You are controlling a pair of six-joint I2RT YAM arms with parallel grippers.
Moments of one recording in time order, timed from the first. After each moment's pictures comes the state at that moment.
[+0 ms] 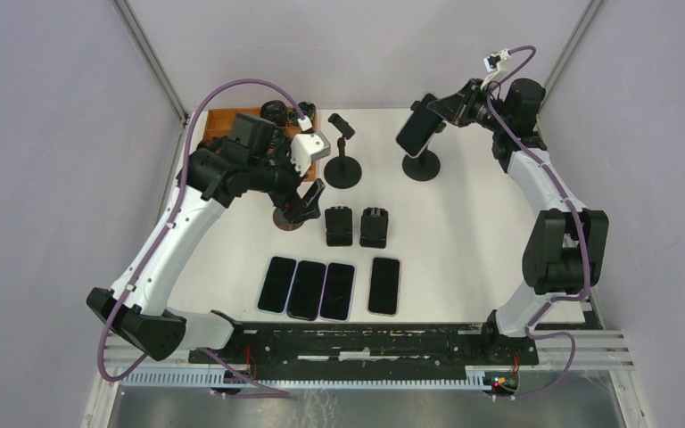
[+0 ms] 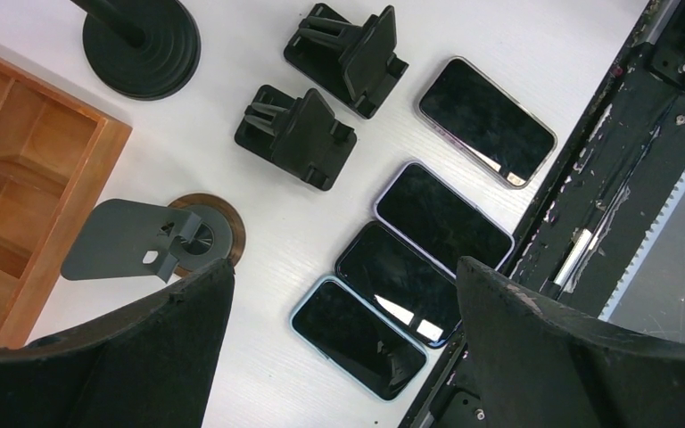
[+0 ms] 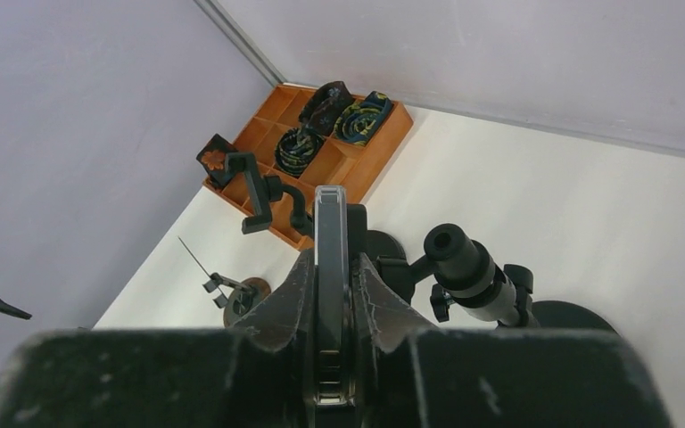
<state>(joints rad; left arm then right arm) -0.49 1.33 1.58 -1.09 0.42 0.40 -0.02 1.70 1.37 0.26 -0.78 0.47</state>
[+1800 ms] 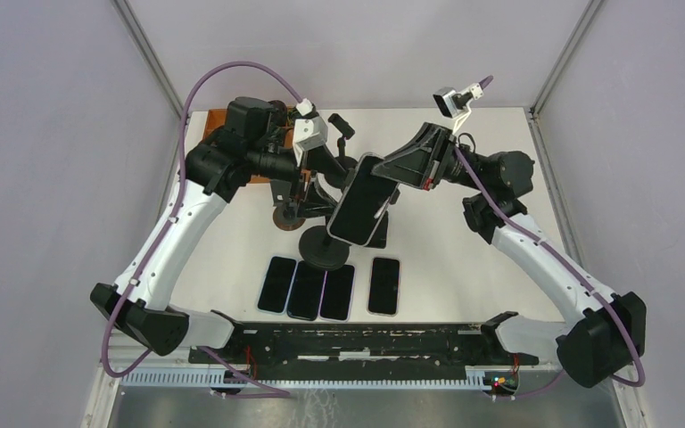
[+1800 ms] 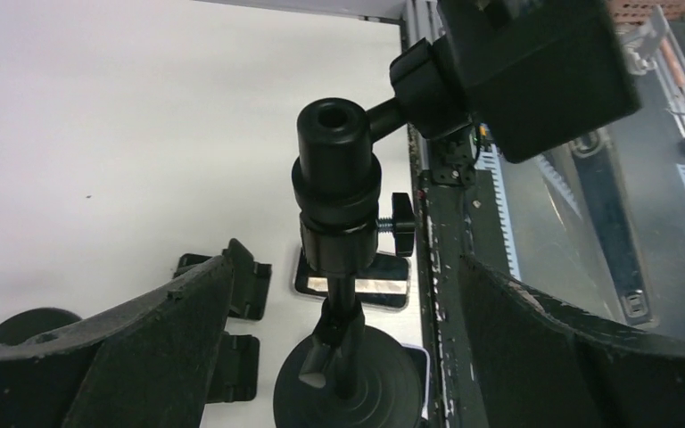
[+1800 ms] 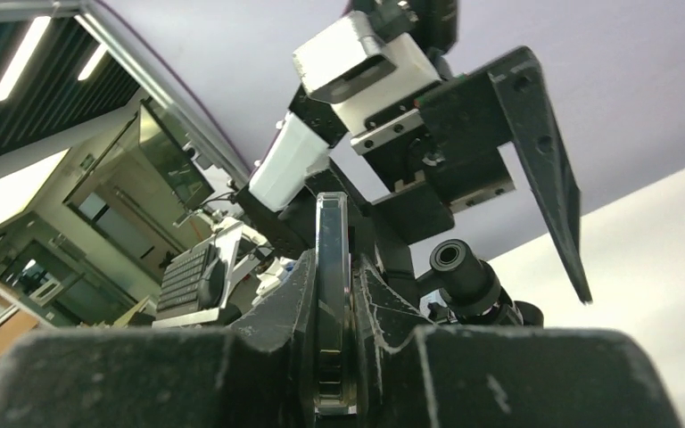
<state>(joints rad) -0.47 1.36 1.61 -0.81 1.05 0.41 0.44 1.20 1.02 0.84 -0.91 1.28</state>
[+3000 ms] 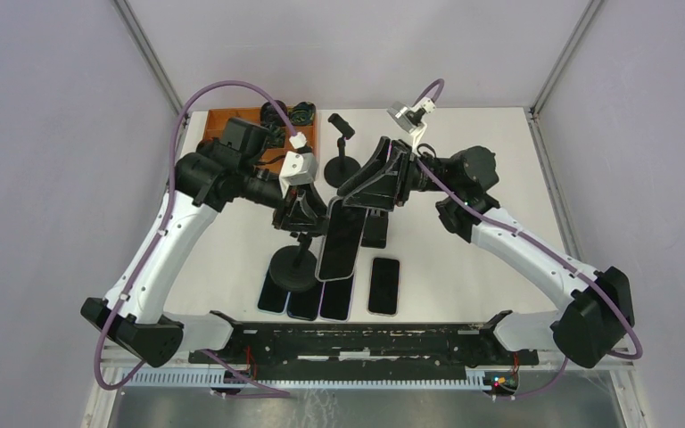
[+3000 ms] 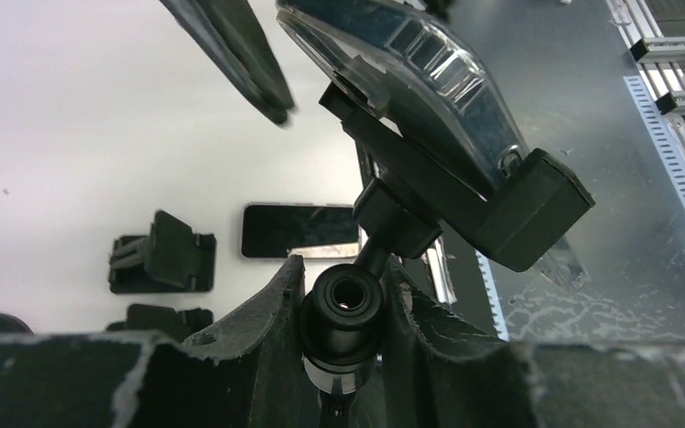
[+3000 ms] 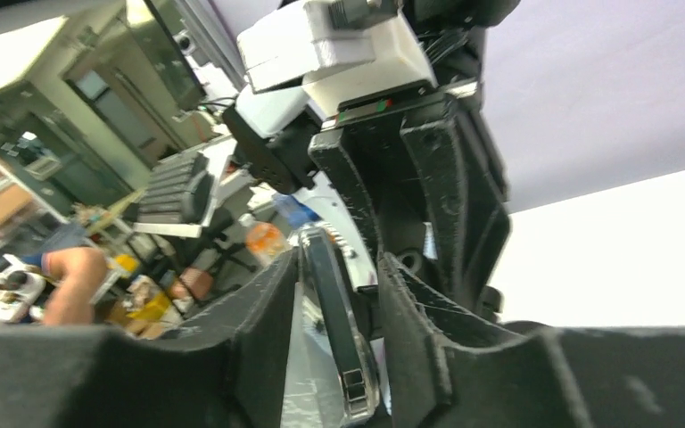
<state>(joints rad) -0.47 1.29 1.58 -1.14 1.15 0.73 0.64 1.31 1.07 0.82 -0.99 1.07</state>
